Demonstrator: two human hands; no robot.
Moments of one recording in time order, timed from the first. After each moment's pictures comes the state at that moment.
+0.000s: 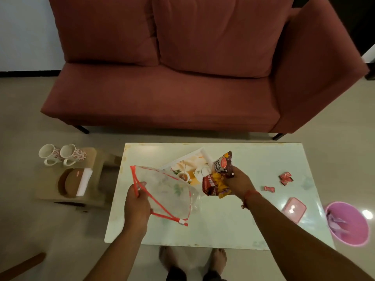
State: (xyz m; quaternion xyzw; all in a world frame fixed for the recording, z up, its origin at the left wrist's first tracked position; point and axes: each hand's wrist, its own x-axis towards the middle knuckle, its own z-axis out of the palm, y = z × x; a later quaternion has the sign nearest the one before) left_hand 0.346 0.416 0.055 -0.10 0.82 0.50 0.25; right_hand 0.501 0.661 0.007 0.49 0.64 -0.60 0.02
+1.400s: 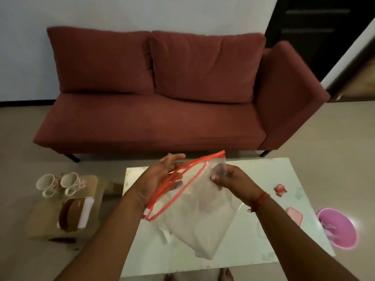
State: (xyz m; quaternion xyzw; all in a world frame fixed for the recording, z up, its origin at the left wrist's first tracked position) left_hand 0.250 0.446 0.163 0.13 0.50 0.61 0.60; right_hand 0.445 0.608 0.130 0.28 0.70 -0.65 -0.08
